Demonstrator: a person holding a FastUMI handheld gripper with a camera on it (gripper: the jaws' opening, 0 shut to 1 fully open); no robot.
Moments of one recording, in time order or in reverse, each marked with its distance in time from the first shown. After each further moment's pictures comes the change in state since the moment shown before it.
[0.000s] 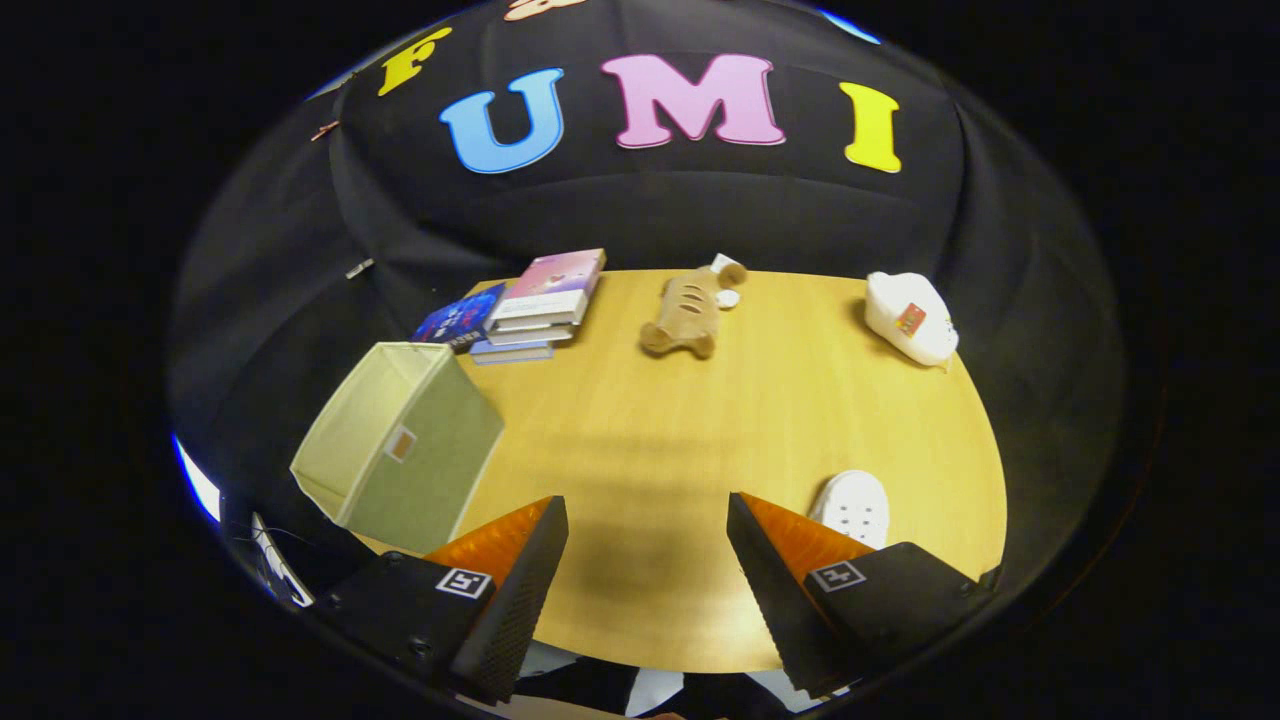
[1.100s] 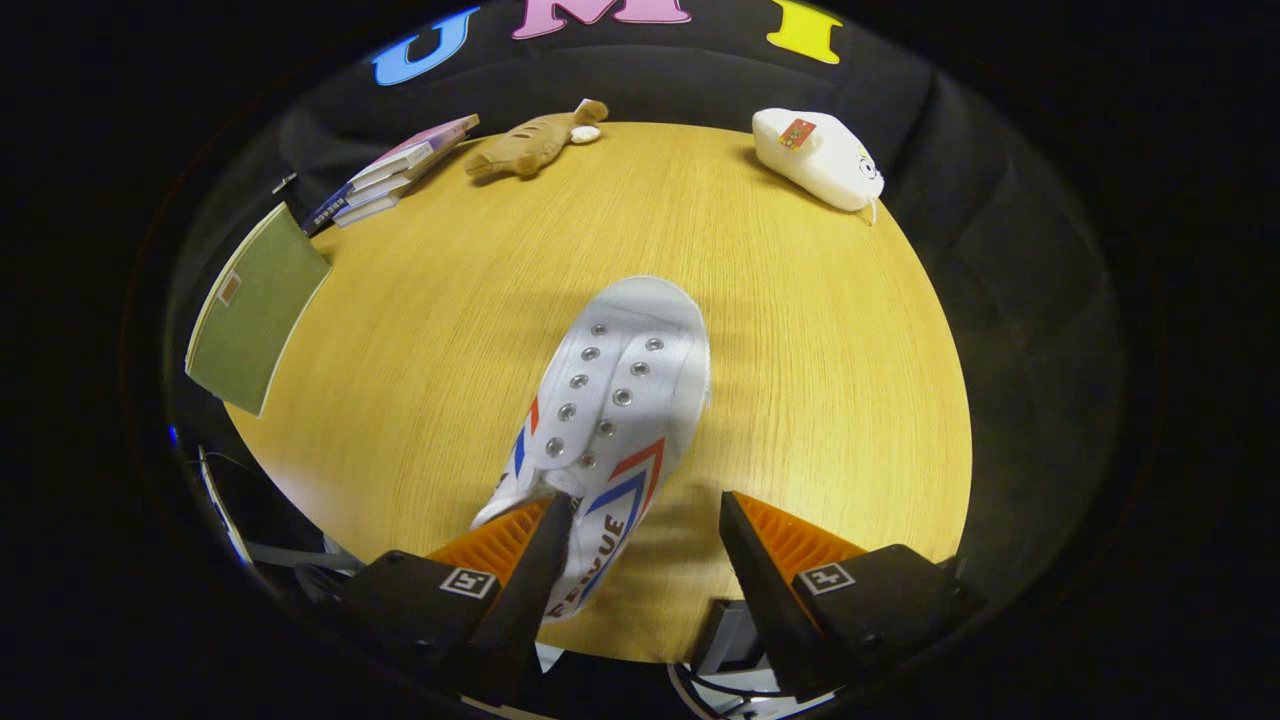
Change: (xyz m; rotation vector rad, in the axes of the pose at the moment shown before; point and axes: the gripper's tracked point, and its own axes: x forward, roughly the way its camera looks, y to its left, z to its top) arm 0.049 -0.190 -0.150 -0.053 0.308 -0.099
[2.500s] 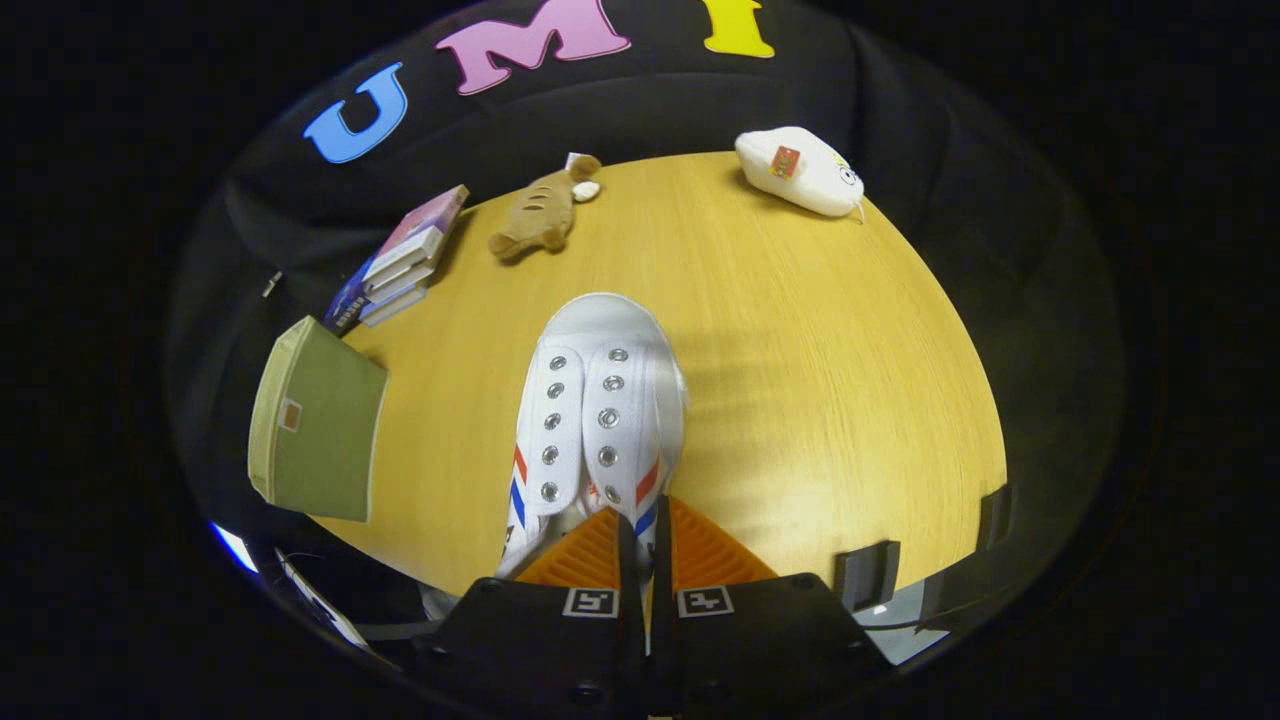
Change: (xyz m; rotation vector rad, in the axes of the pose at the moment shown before) arm -0.075 0.107 0.066 0.269 -0.050 0.072
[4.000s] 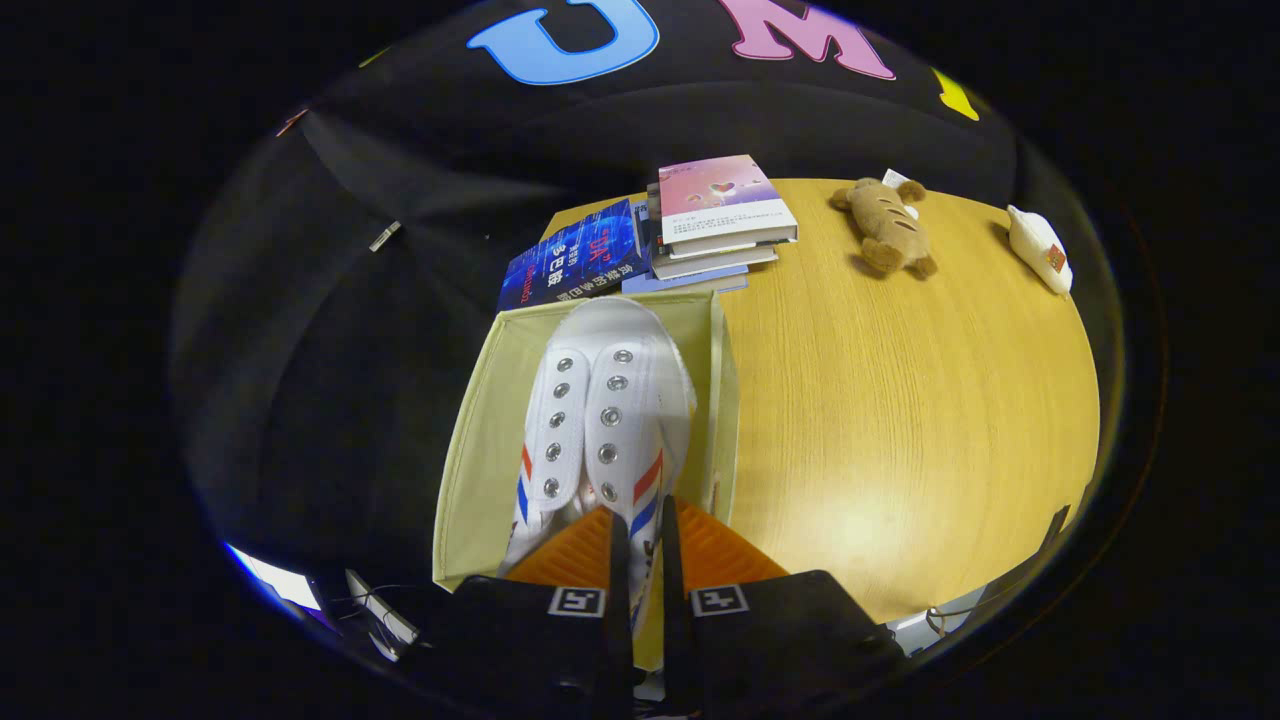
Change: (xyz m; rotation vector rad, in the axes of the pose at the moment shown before) arm 0.042 0.422 -0.001 -0.082 0.062 0.211
